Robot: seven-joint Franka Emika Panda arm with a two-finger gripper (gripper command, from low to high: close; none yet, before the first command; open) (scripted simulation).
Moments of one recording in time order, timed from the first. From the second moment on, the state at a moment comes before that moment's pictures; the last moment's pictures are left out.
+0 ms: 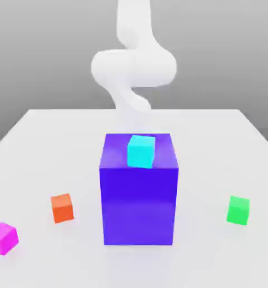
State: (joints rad) arm 0.00 -0.71 -0.05 -2.31 0.02 2.33 0.77
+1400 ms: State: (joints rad) arm -0.28 0.42 -0.35 -2.39 0.39 2.77 0.26
